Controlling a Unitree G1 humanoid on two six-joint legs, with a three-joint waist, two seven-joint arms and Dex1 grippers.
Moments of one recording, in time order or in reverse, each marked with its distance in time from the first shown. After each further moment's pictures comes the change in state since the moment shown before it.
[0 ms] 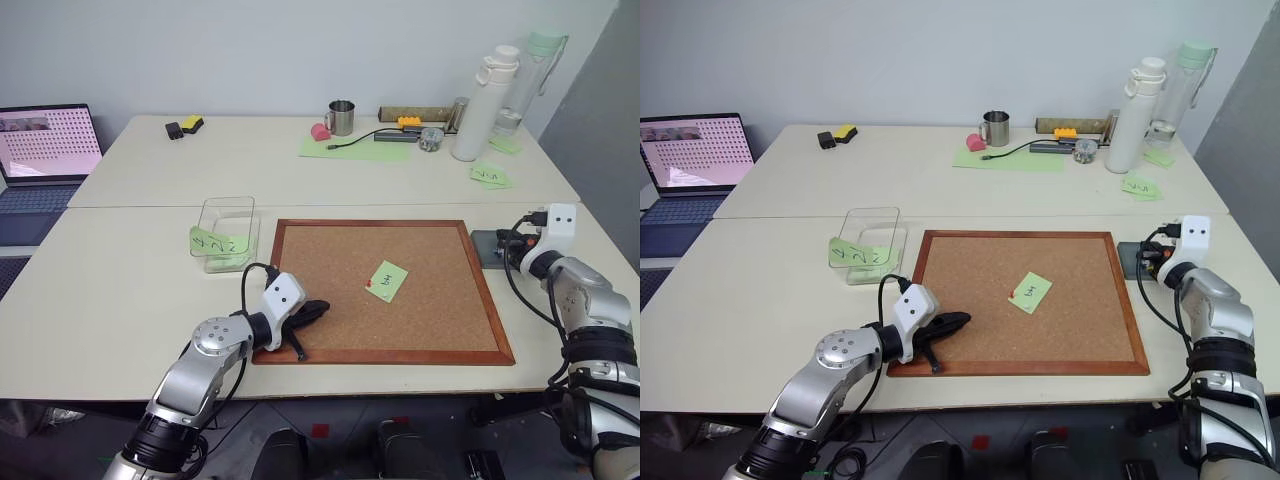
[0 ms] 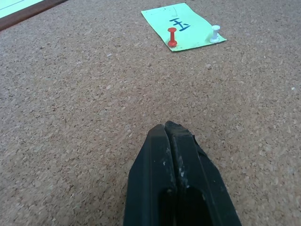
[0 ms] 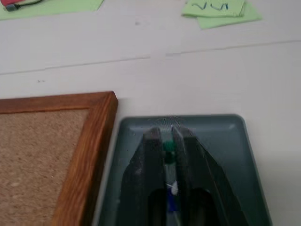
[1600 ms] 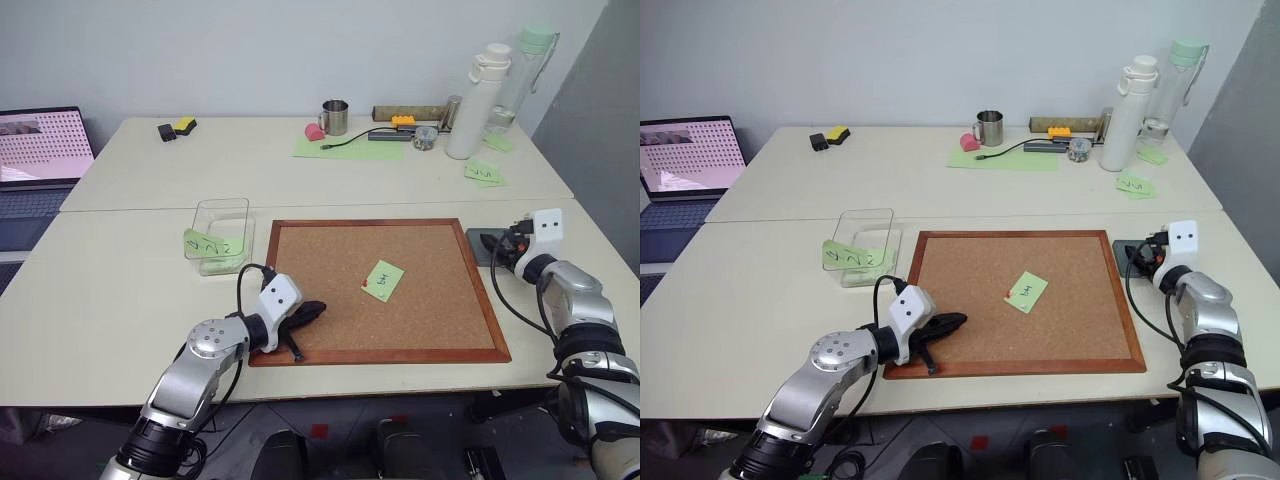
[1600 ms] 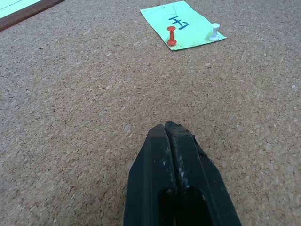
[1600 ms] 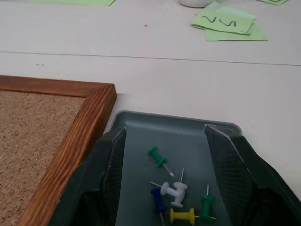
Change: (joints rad) left arm 0.017 0.018 0.009 -0.026 0.000 0.012 0.008; right arm -0.031 -0.002 0.045 0.138 -0.093 -0.250 0.088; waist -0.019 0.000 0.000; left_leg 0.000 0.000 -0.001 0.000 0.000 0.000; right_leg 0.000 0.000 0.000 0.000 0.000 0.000
